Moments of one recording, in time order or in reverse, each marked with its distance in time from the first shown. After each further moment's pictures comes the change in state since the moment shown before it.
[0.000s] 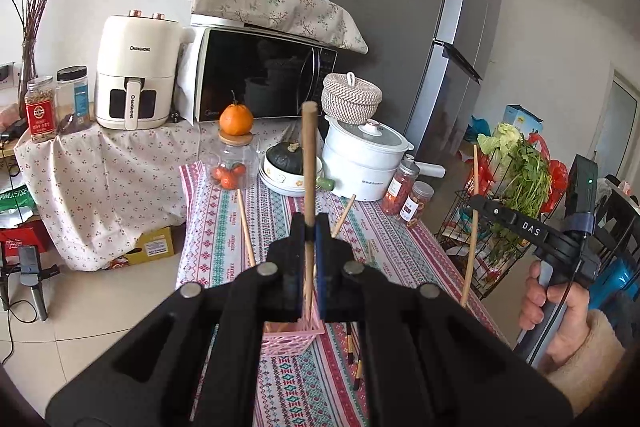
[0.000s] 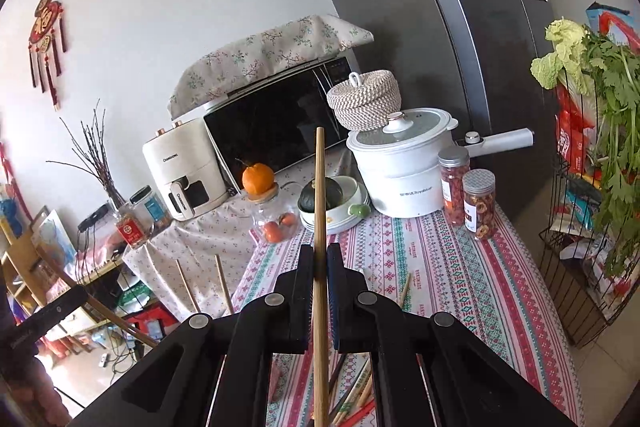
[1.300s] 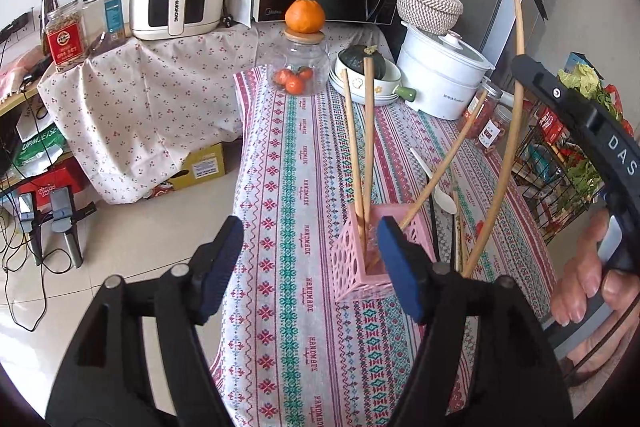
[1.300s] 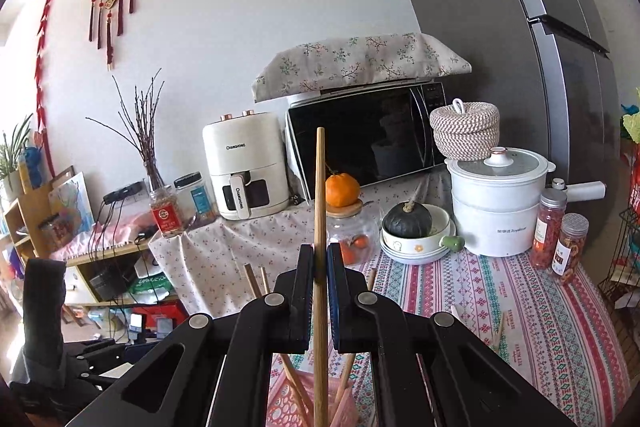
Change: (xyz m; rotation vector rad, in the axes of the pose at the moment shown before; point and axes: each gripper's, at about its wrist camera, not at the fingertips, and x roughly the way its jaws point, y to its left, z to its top) left arm 0.058 0.065 -0.043 -0.032 0.323 0.172; right arm 0.060 0.133 -0.038 -0.187 -0.109 0.117
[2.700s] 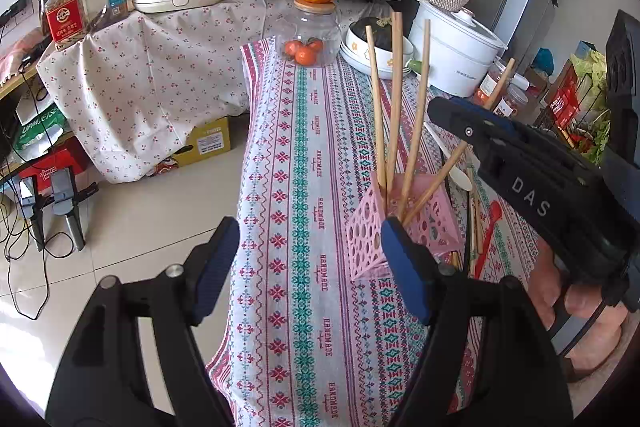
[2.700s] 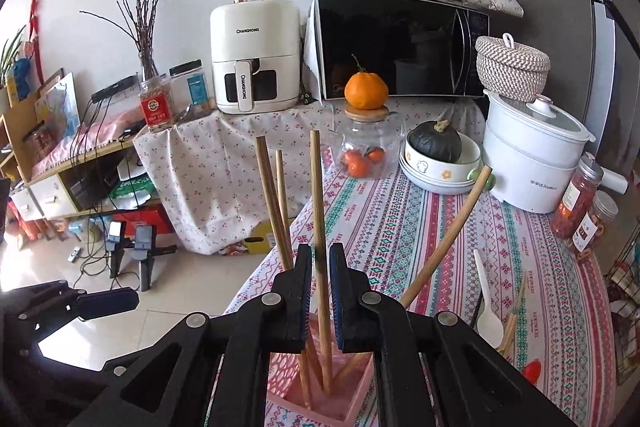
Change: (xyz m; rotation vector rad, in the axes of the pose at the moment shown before) left arm 0.012 0.010 -0.011 -0.012 0.077 0.005; right arm 0.073 0.031 -0.047 -0.140 0.338 -0.018
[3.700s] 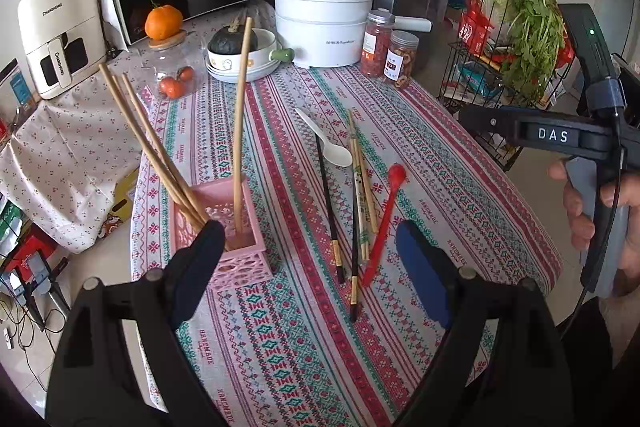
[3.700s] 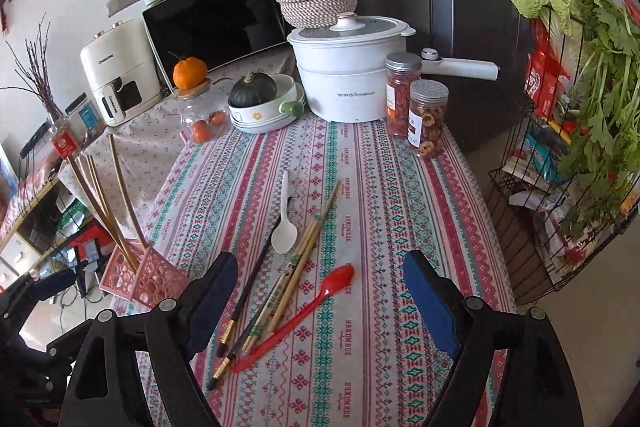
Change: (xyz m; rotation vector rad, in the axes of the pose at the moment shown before) left arm -0.005 -0.154 -0.018 0.342 -0.001 -0.115; right arm -0.108 -0.207 -0.055 0.297 0.185 -0.227
